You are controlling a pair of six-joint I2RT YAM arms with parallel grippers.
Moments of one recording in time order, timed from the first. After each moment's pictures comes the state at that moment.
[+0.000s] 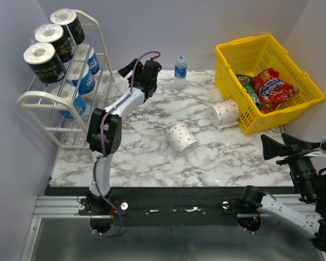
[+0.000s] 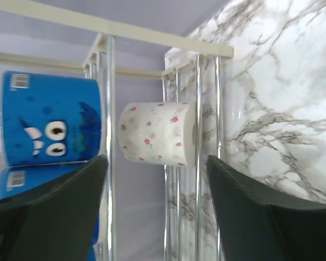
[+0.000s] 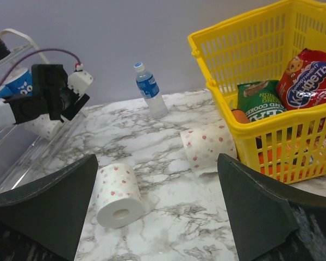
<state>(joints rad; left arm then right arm) -0.39 2.15 1.78 -0.14 -0.92 0.73 1.02 0.11 0.95 -0.63 0.82 0.15</state>
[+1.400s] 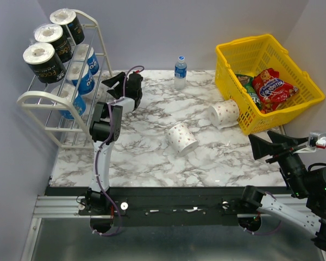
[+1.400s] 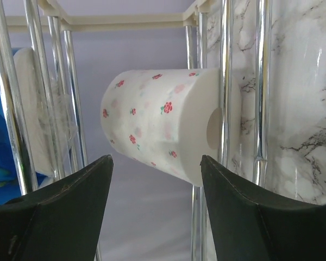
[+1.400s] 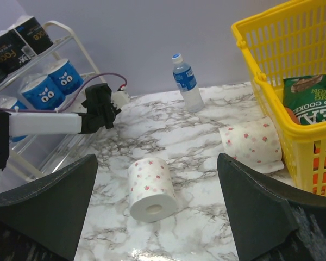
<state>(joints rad) -0.24 2.37 1.66 0.37 -1.08 1.13 1.02 0.16 0.90 -0.55 0.69 0.23</state>
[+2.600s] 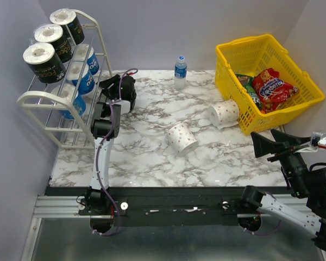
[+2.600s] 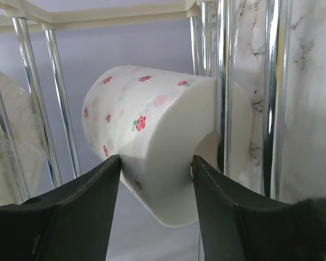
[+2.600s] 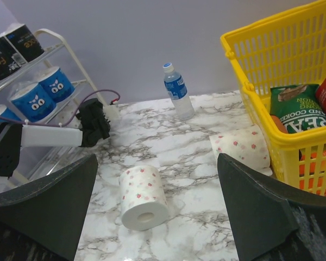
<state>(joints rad) -0.16 2.55 1.76 0.62 -1.11 1.38 1.02 0.16 0.91 -0.51 0.73 0.18</state>
